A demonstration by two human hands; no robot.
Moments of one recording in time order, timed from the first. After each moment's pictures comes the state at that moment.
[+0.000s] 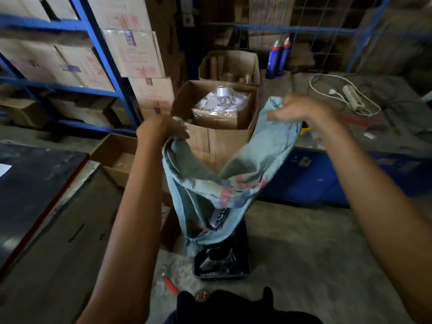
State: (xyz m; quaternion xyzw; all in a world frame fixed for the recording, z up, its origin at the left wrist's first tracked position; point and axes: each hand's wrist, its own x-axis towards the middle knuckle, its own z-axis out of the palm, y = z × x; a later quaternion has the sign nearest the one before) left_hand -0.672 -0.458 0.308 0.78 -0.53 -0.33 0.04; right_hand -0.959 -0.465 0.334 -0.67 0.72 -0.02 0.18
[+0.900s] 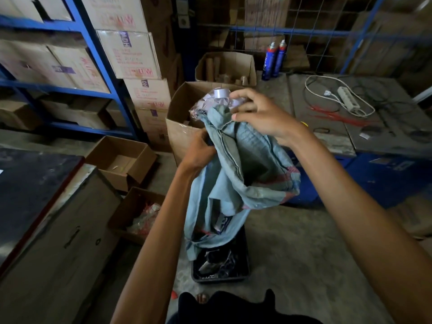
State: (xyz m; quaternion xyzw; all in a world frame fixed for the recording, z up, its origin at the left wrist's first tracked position) left_hand -0.729 -0.443 0.209 0.47 -0.62 -0.41 0.47; right_hand -0.905 -0.441 0.317 -0.69 0.52 -0.30 0.41
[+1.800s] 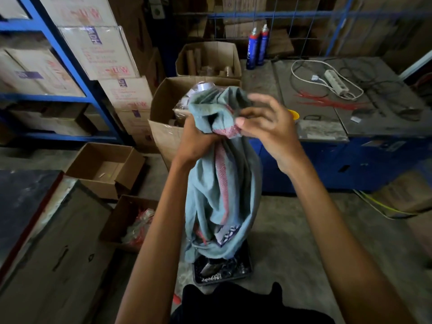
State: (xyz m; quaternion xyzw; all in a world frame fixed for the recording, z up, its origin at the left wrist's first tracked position) left_hand -0.744 -0.492 0.214 0.37 -0.67 -0.41 0.50; right_hand -0.932 -0.439 0.249 -0.53 0.49 -0.56 0.41
